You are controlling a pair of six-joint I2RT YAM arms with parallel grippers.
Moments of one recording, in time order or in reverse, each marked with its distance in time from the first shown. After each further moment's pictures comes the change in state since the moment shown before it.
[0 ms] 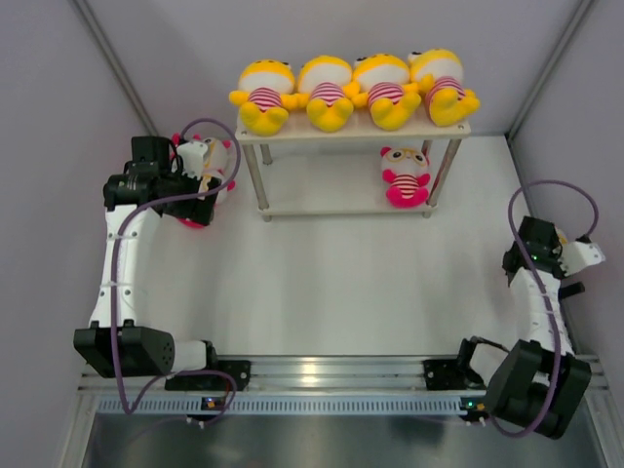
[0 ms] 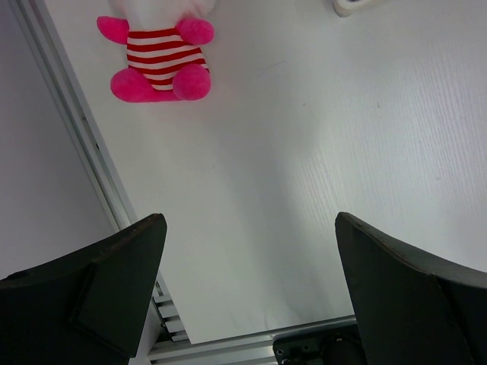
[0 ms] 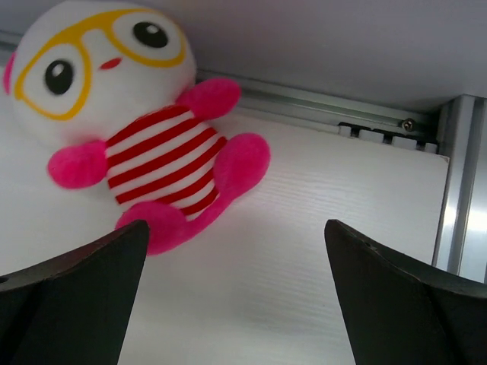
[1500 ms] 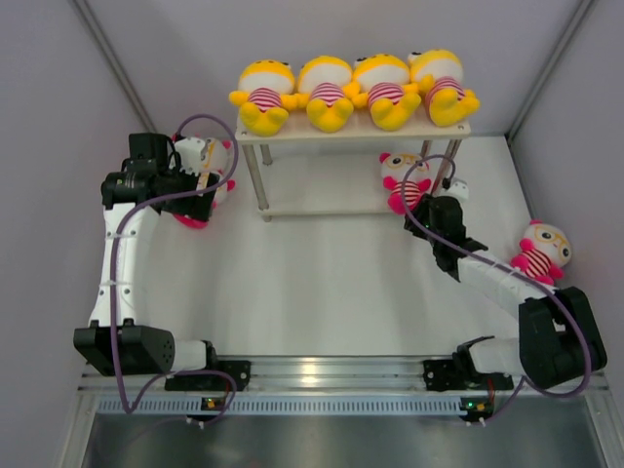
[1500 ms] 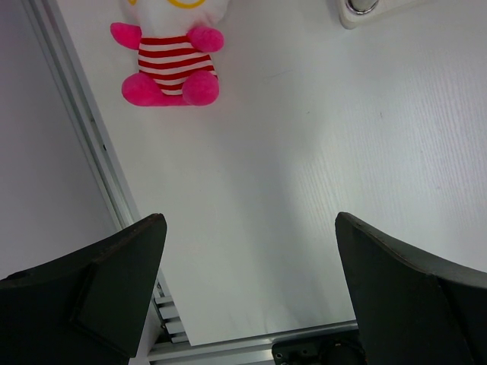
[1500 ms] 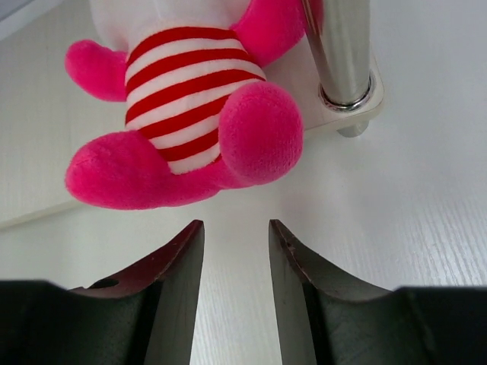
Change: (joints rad) left arm 0.004 0.009 0.031 0.000 -0.007 -0.016; right arm 0.606 0.246 -0.014 0.689 -0.547 -0.225
